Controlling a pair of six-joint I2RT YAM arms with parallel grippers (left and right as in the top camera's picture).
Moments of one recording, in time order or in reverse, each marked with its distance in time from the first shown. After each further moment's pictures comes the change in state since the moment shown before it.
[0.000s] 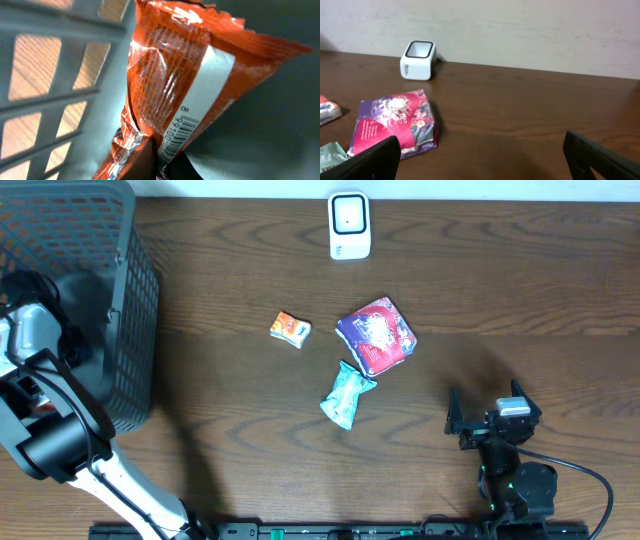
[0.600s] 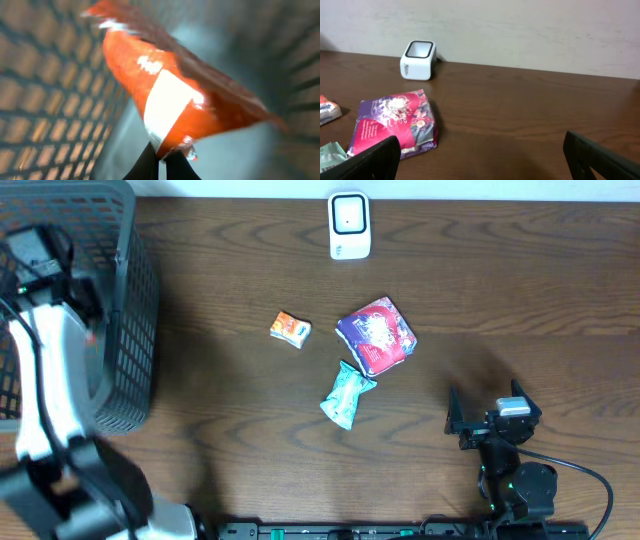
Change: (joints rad) left arm -0.234 -0.462 -0.044 0.063 0.038 -0.004; right arm 0.000 0.000 0.000 0.000 0.000 0.000
